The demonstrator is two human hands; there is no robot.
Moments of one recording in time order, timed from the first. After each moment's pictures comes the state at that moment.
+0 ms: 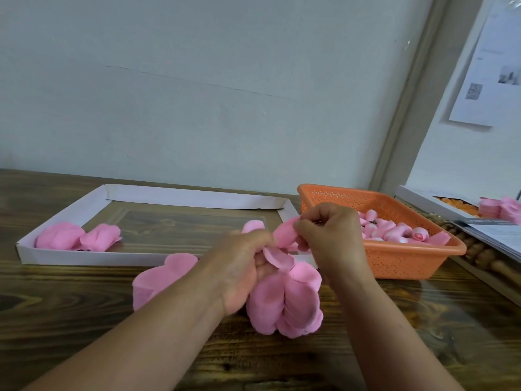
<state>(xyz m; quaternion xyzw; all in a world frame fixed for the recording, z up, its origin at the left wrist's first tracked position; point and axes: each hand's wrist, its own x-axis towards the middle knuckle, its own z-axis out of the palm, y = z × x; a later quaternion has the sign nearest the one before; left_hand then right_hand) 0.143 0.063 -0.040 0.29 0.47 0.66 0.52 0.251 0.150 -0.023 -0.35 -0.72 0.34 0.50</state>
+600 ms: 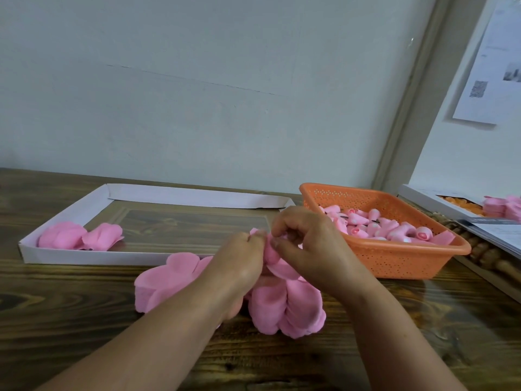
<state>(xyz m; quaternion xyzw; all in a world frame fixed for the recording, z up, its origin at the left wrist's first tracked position) 0.147 0.064 -0.046 0.33 0.61 0.59 0.40 0.252 0.137 -0.021 -0.17 -0.90 0.20 0.34</state>
